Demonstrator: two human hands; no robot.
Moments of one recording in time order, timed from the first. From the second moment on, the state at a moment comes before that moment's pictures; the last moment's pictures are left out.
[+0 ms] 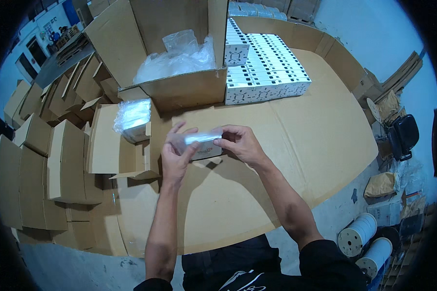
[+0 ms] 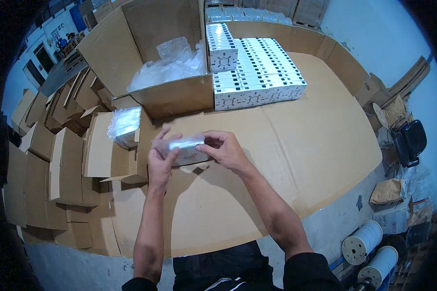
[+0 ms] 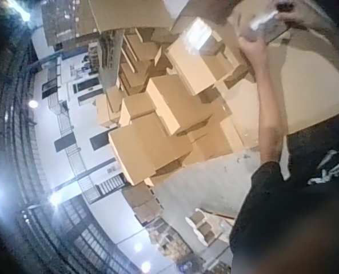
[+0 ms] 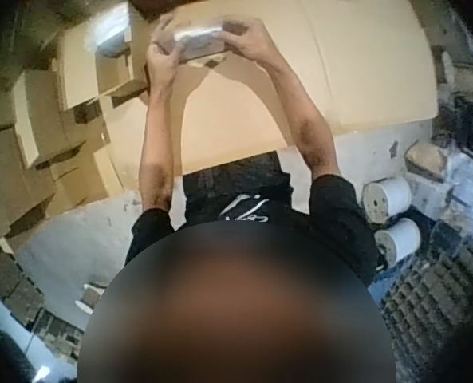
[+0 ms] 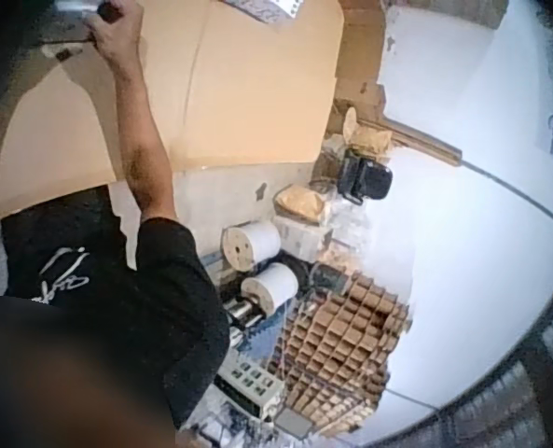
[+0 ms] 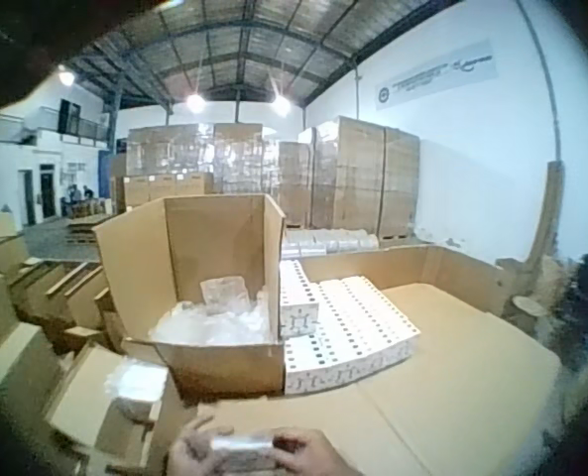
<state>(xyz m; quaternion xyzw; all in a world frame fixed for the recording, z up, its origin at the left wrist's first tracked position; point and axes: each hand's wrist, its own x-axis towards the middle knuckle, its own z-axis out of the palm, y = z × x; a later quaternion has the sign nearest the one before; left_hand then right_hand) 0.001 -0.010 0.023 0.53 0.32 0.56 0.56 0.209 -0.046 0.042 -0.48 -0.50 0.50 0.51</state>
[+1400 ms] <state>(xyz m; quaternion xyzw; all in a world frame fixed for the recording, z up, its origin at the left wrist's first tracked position) 0.015 -0.033 0.047 0.81 0.29 0.50 0.09 0.225 -0.044 0.047 -0.45 -0.59 0.47 0.48</state>
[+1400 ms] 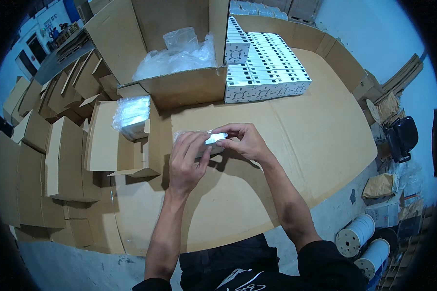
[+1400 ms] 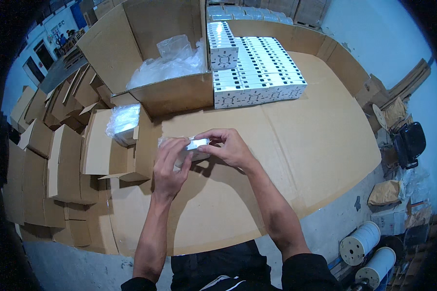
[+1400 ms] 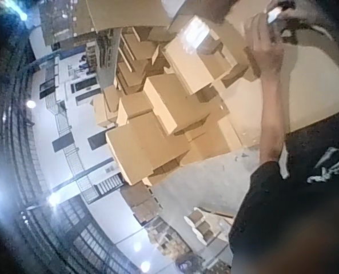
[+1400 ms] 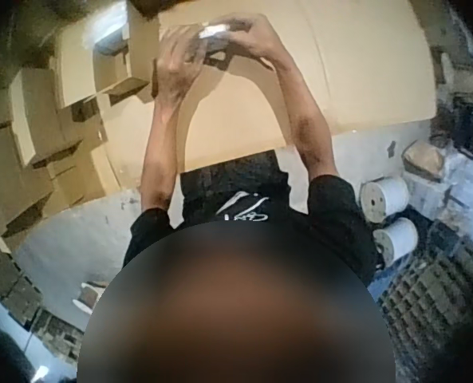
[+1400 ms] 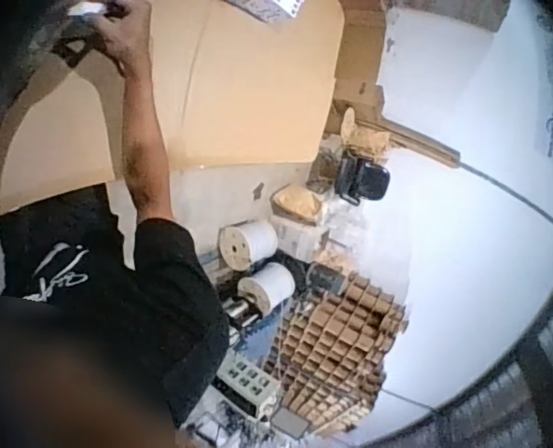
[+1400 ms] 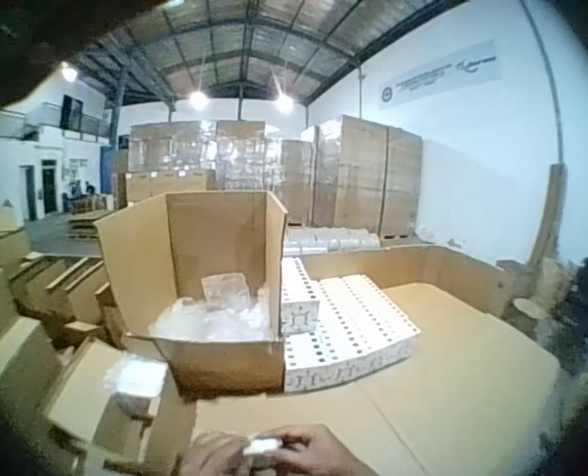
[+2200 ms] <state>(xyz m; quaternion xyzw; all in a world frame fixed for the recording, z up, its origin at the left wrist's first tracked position) -0.042 -0.116 0.014 0.77 0.46 0.37 0.25 0.203 -0.007 0.129 -0.47 -0.84 0.12 0.25</state>
